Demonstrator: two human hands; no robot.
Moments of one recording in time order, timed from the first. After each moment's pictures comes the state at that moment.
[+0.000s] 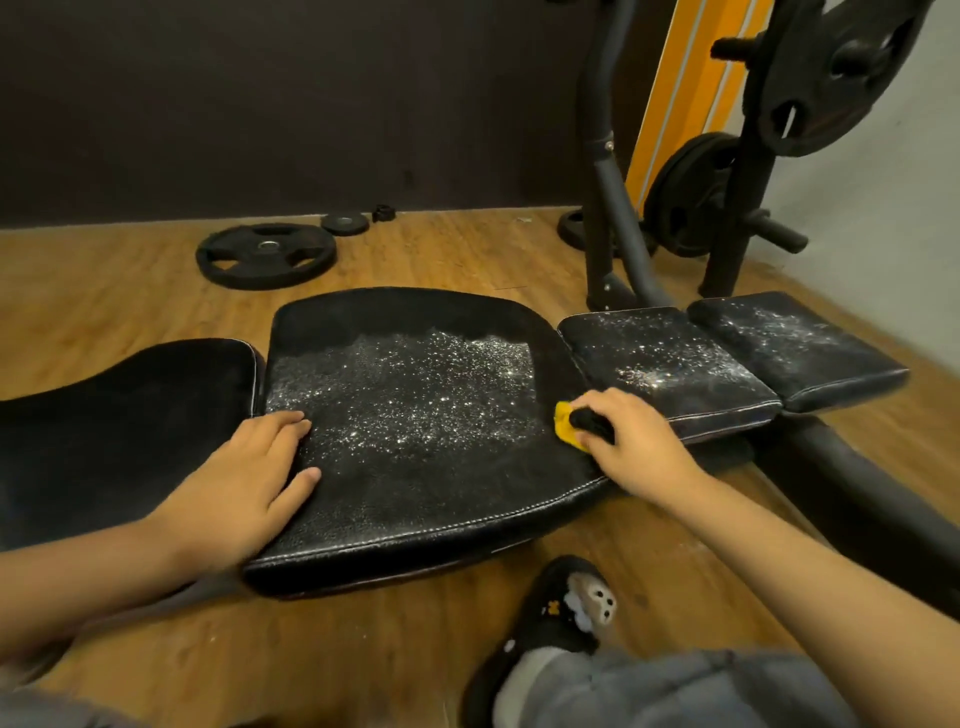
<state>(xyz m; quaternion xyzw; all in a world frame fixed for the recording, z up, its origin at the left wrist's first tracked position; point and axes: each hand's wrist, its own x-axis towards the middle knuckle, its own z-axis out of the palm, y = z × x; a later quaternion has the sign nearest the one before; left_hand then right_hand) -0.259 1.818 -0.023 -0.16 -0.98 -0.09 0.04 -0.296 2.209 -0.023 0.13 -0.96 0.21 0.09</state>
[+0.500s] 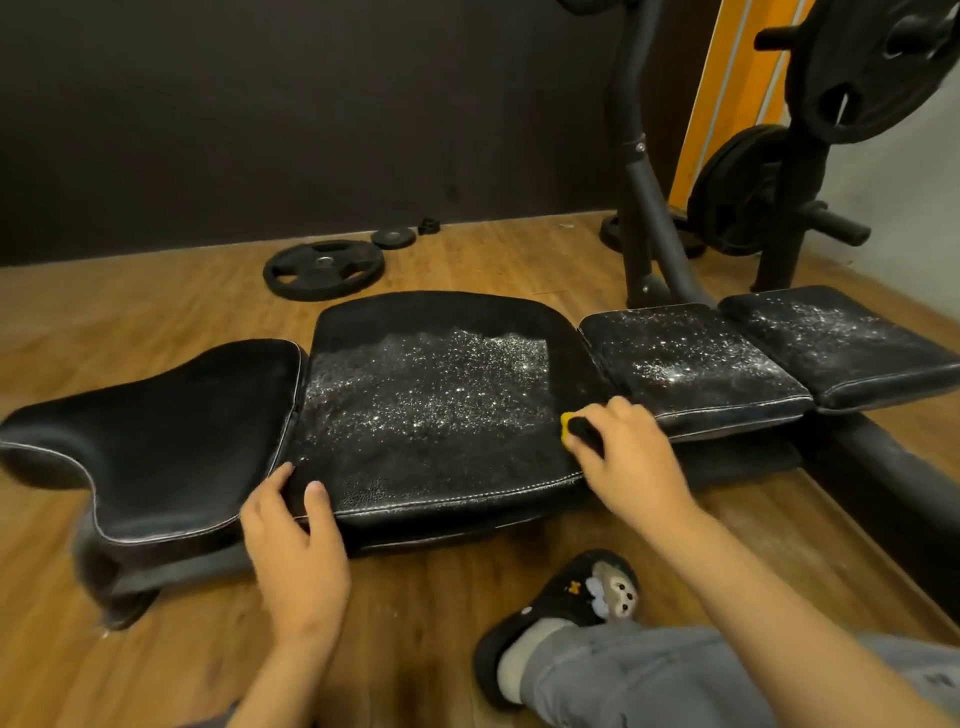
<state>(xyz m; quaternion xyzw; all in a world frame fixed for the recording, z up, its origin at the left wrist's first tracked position) -0.183 1.913 -0.059 0.24 -0.82 -0.43 0.30 -0.259 2.187 -0.030 0.10 -0.96 0.20 0.18</state>
